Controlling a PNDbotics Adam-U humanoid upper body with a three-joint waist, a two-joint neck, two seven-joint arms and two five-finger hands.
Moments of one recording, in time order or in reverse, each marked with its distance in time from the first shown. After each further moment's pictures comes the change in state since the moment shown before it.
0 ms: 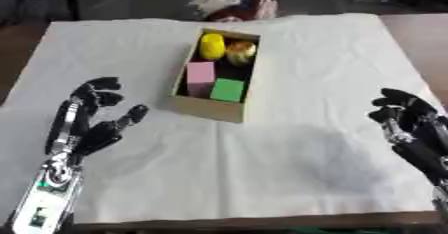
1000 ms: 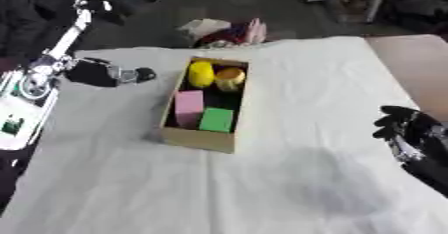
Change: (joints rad) left arm -0.415 0.266 -0.015 0.102 -0.253 -0.095 -0.084; right arm -0.074 -0.030 -0.043 -0.007 -0.007 -0.002 0.033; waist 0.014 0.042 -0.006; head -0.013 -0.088
